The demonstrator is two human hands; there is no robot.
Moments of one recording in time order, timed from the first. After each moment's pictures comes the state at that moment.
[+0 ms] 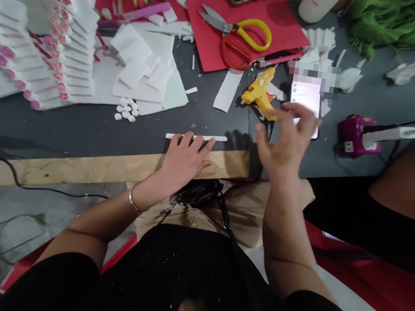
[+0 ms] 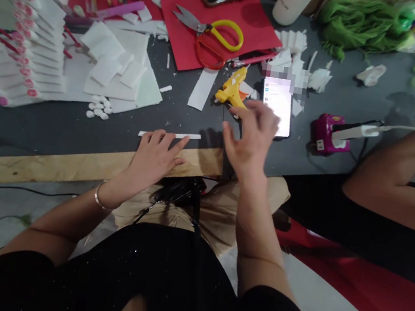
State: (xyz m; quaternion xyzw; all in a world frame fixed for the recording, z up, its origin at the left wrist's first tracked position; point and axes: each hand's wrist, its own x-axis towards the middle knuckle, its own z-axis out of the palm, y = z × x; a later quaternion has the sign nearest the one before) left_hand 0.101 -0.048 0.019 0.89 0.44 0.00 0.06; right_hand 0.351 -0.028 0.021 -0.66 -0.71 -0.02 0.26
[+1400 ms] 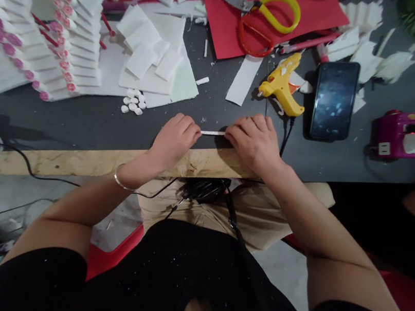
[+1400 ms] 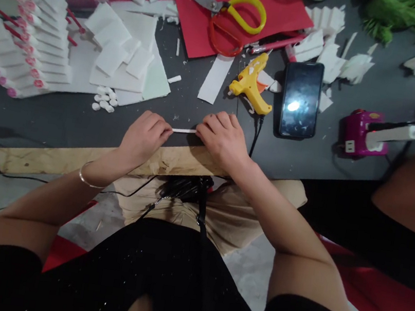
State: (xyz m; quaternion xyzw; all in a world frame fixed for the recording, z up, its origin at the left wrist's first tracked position) left_hand 0.062 -0.006 -0.010 0.90 0.42 0.10 0.03; right_hand 0.308 -0.016 -0.009 -0.48 -0.87 0.02 0.13
